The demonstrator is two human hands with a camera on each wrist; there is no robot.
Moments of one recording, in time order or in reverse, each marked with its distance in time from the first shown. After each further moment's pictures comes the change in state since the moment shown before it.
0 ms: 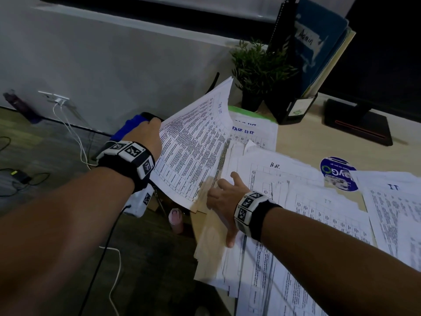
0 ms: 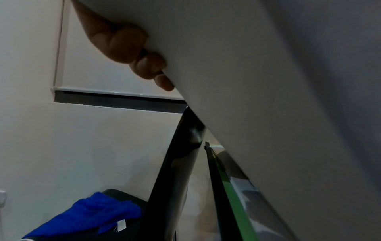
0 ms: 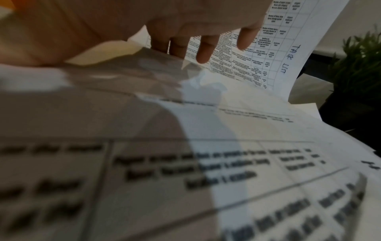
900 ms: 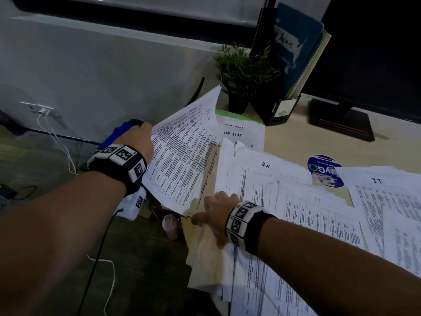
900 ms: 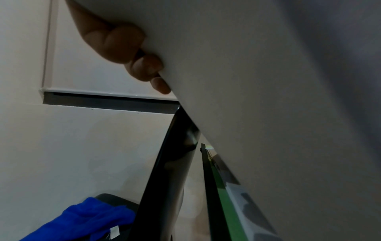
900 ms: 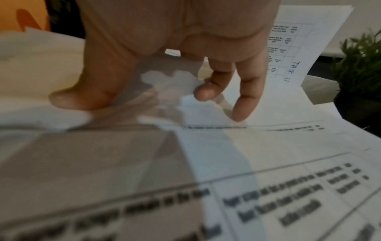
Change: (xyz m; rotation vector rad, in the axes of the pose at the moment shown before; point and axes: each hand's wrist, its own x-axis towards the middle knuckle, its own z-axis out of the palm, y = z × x) left_hand 0.009 0.010 -0.001 0.036 -0.025 0.014; right_hand -0.015 -0.010 0.000 0.292 -0.113 0.102
